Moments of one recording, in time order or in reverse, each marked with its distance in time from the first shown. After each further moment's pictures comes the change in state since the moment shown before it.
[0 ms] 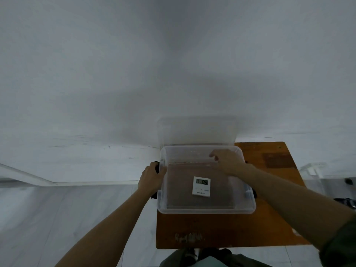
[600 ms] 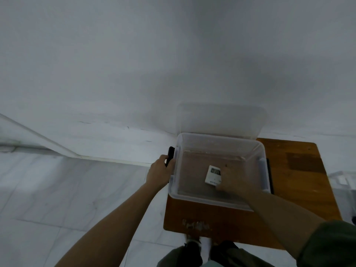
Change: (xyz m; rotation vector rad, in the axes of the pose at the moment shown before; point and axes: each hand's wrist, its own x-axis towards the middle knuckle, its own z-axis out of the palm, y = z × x) left_hand -0.030 -0.015 -0.006 -0.060 0.033 -0.054; right_hand -0.005 -0.012 0.096 -0.025 -0.194 0.011
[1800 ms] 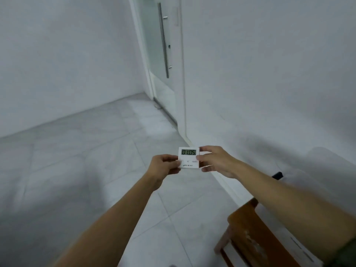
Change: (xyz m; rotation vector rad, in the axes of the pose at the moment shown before) left_hand -0.296 -0.146 -0.095 -1.100 0.694 -0.265; right_hand -0.184 -0.298 -0.049 0.684 -0.696 -0.731
